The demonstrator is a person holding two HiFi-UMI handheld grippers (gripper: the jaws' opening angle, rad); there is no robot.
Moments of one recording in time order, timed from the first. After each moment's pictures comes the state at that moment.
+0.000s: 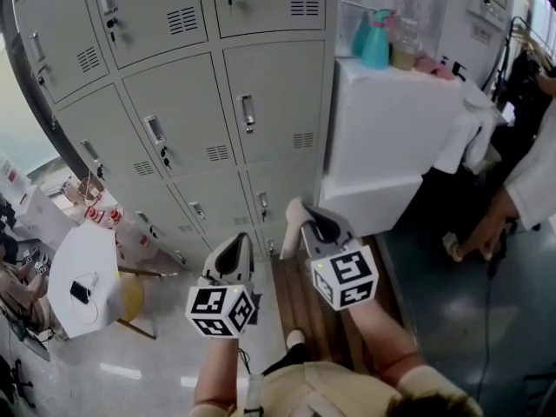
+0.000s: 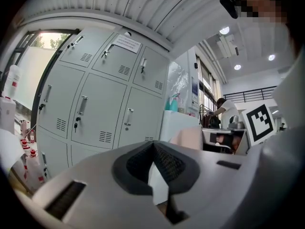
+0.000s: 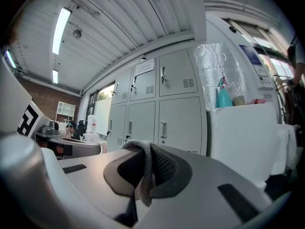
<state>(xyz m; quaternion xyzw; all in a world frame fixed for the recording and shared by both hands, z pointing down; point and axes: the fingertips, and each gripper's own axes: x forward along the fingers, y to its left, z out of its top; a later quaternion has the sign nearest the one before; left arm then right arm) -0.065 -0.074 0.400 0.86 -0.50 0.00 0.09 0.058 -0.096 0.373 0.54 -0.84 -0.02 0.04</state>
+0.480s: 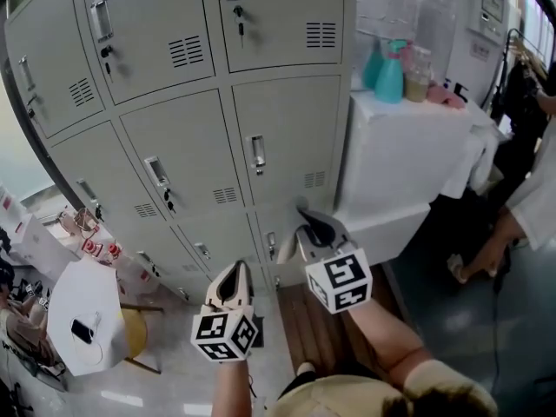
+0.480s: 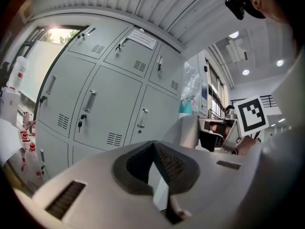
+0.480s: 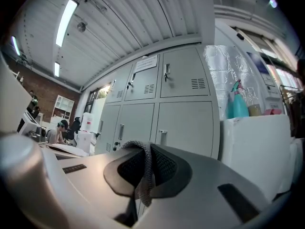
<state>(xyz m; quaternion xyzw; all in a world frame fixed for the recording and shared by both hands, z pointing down) -0.110 -0.156 0.404 0.84 -0.52 -0.03 0.12 0.019 -0.205 0.335 0.54 -0.84 -0.06 0.03</state>
